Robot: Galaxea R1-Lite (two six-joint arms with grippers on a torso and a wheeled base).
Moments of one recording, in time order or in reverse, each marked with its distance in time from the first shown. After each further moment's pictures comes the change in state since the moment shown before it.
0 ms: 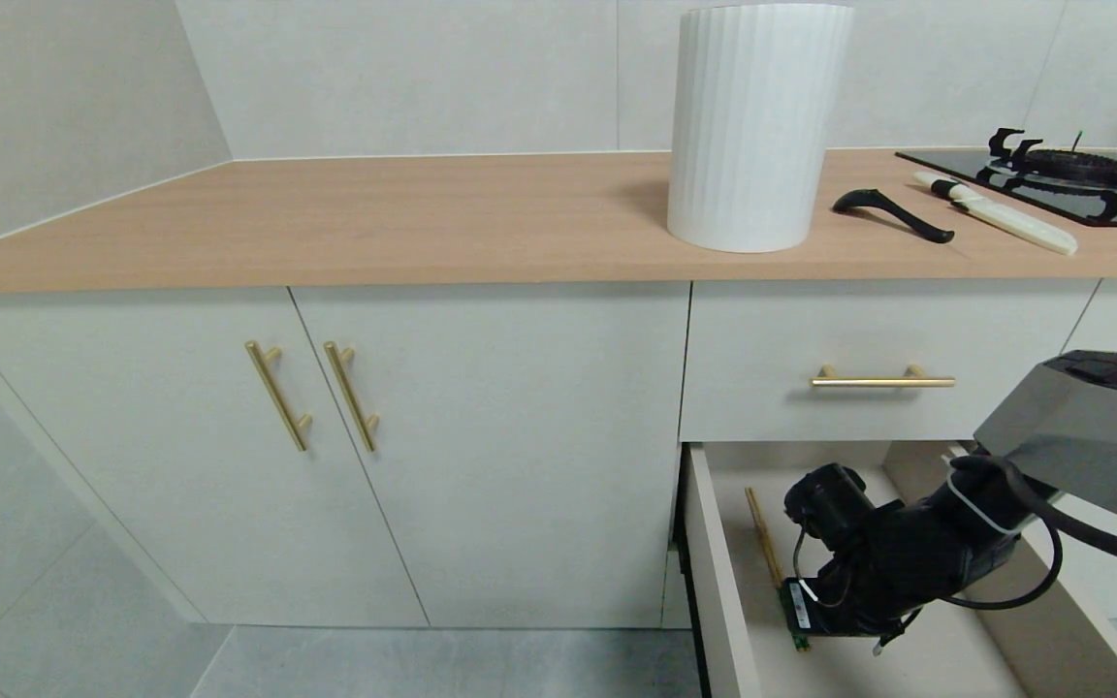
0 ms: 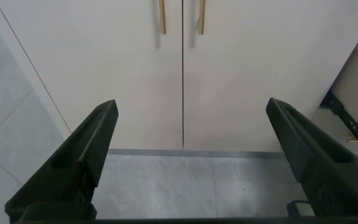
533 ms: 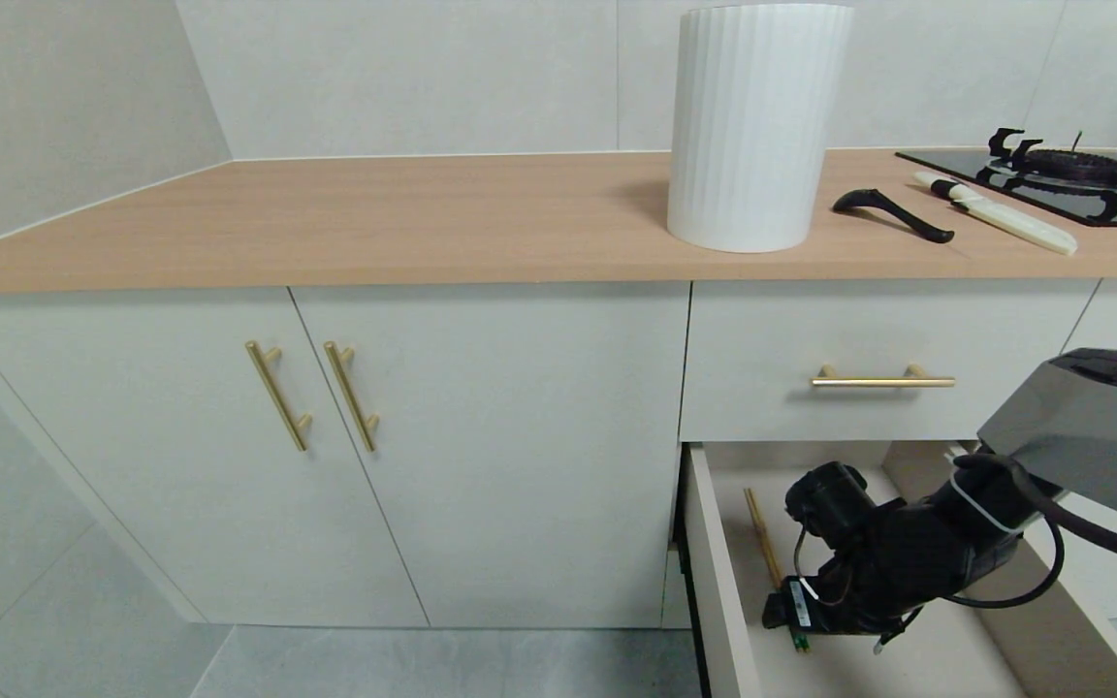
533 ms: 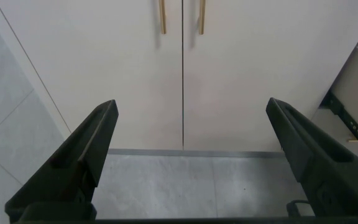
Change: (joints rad) left arm 0.000 0.000 0.000 0.000 0.000 0.000; right arm 0.000 -0.013 0.001 0.003 0.000 0.000
